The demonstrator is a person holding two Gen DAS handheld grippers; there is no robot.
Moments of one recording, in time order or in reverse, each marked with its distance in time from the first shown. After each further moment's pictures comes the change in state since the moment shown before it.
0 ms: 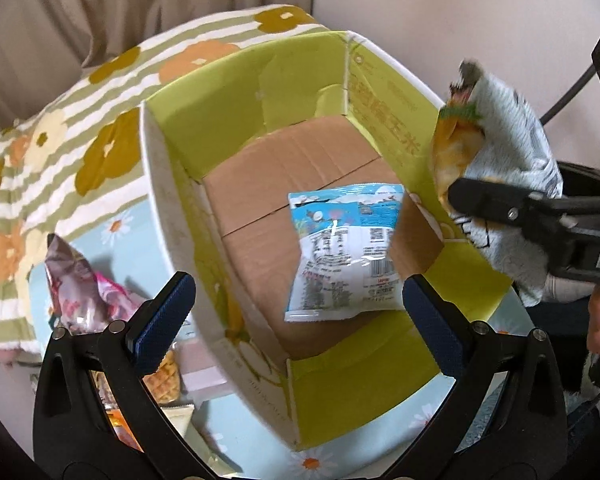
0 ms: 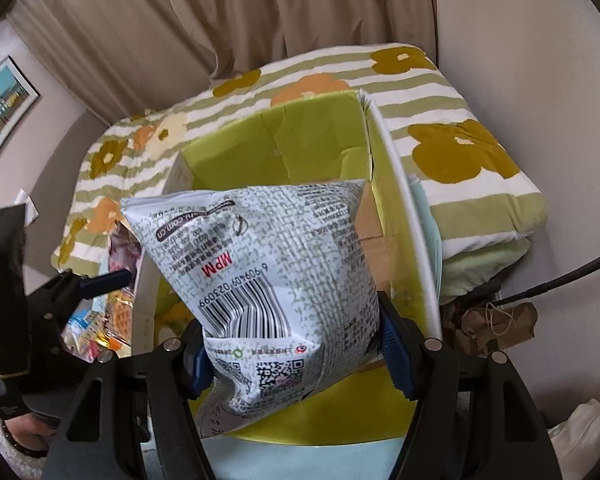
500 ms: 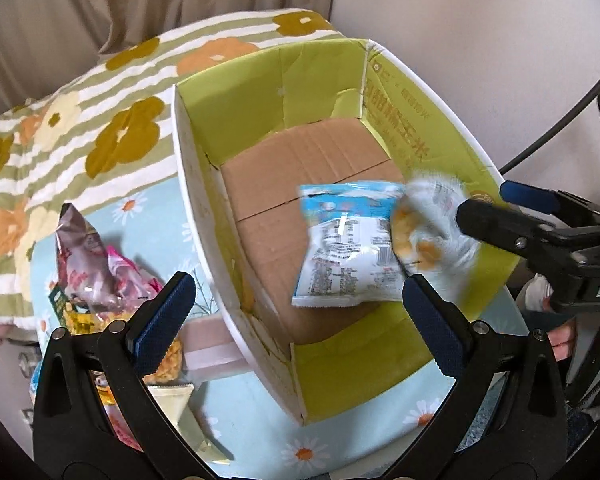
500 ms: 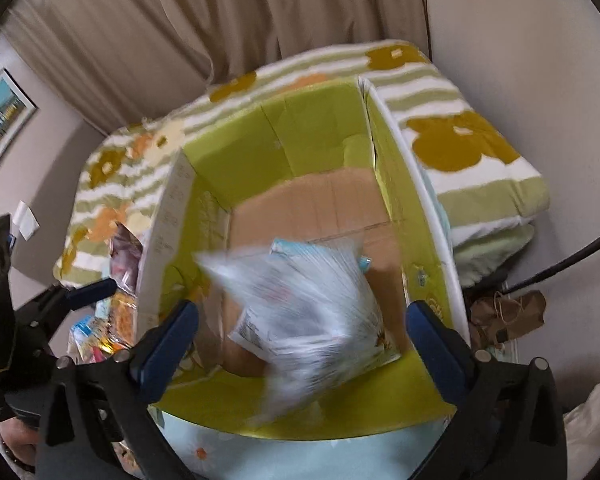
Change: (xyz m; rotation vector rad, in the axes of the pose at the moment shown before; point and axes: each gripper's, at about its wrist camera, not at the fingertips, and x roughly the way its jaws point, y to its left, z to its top) left arm -0.018 0.010 -0.016 -0.071 -0.028 0.002; right arm -0.010 0.001 -0.022 0.039 -0.090 0.014
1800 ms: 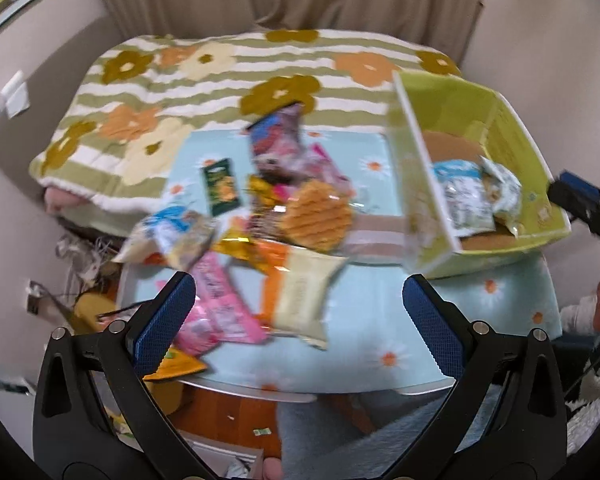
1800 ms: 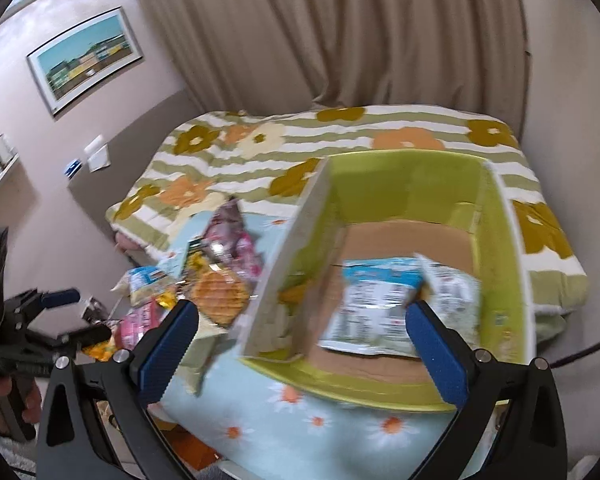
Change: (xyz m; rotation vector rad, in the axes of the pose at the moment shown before) left arm -0.132 0.109 -0.155 -0.389 -0.088 0.296; right arm -0.037 0.107 -0.035 -0.363 -0.075 0.201
